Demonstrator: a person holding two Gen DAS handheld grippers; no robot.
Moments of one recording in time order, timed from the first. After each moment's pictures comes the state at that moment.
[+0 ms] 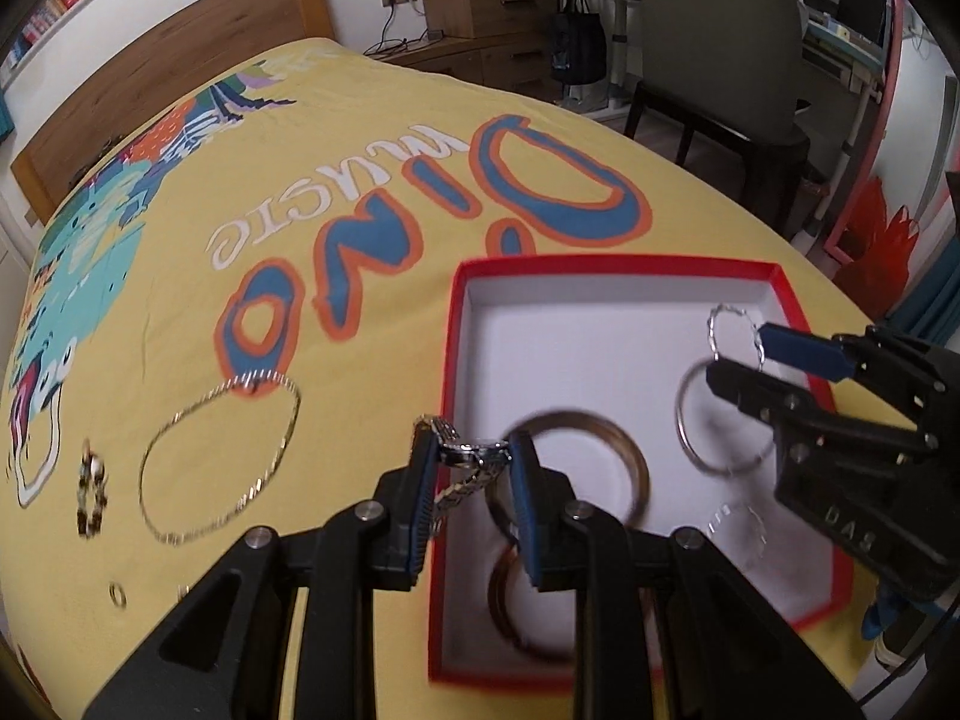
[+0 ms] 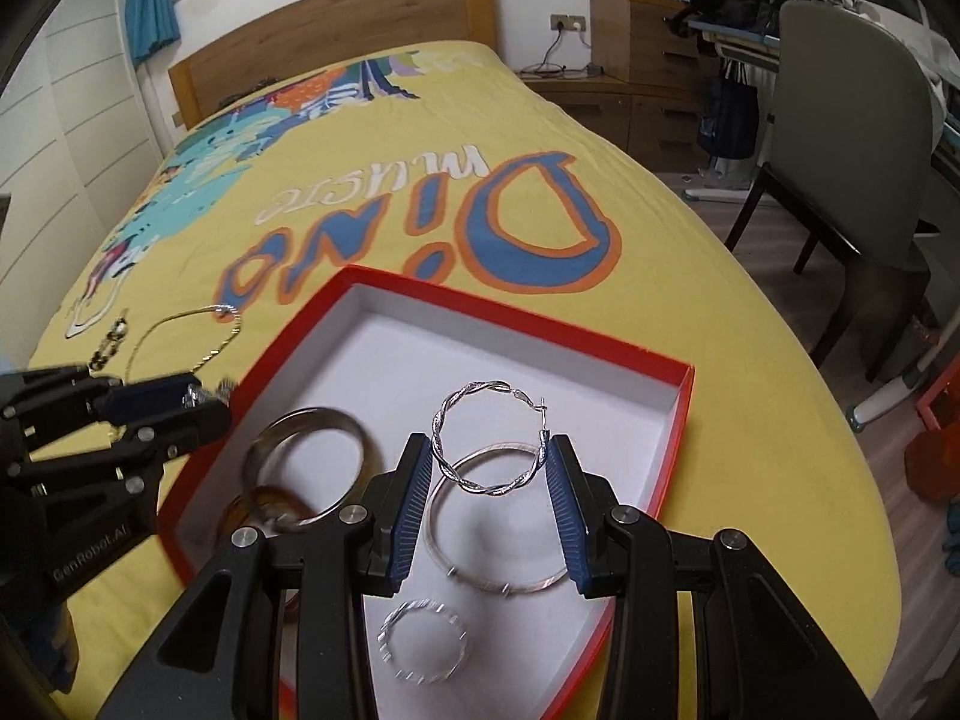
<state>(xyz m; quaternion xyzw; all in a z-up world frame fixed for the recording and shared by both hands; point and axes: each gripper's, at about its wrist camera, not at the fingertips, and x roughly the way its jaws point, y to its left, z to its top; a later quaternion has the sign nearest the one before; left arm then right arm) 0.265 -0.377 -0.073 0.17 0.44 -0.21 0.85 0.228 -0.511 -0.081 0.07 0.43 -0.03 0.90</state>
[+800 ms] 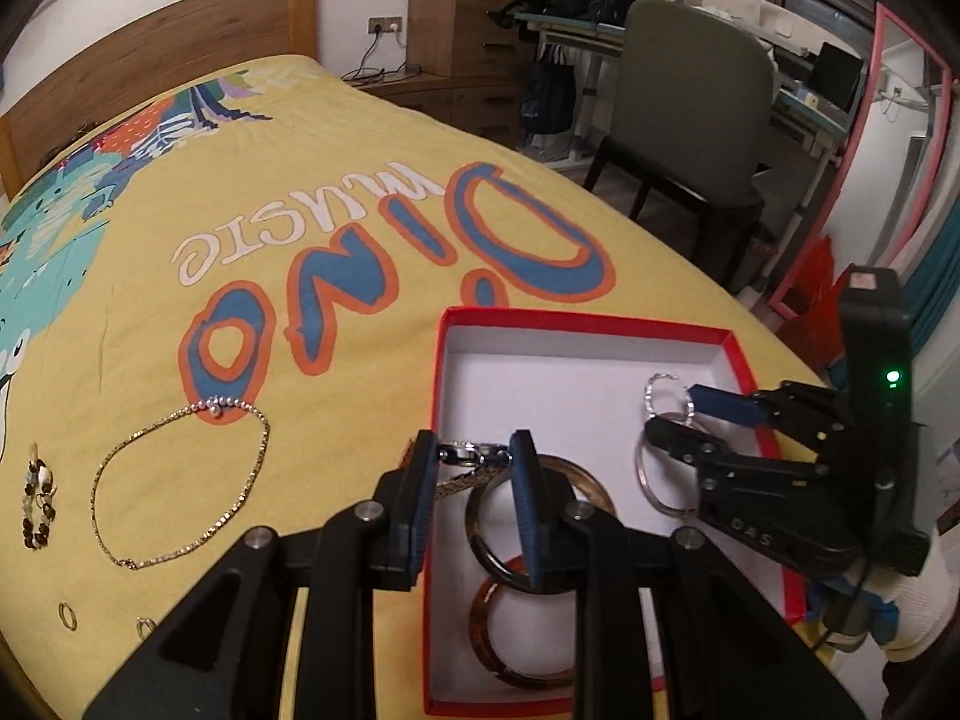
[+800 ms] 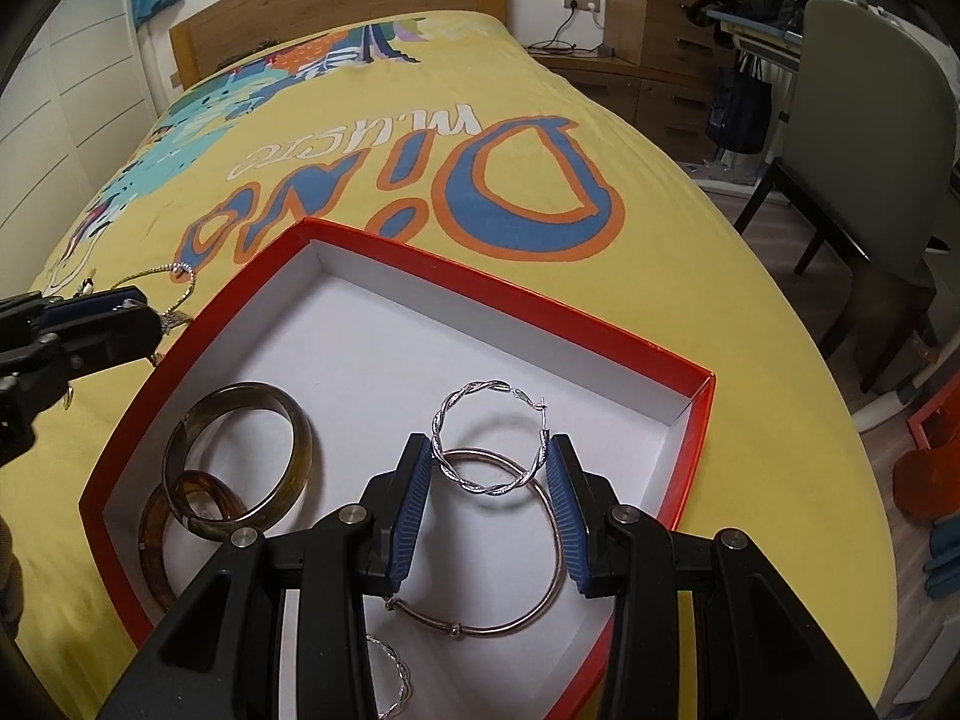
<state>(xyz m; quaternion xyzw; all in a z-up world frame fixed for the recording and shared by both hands) 0.271 -0.354 -0.059 0.09 0.42 -0.28 0.86 0.244 -0.519 -0.107 0.03 0.46 -0.03 0.89</state>
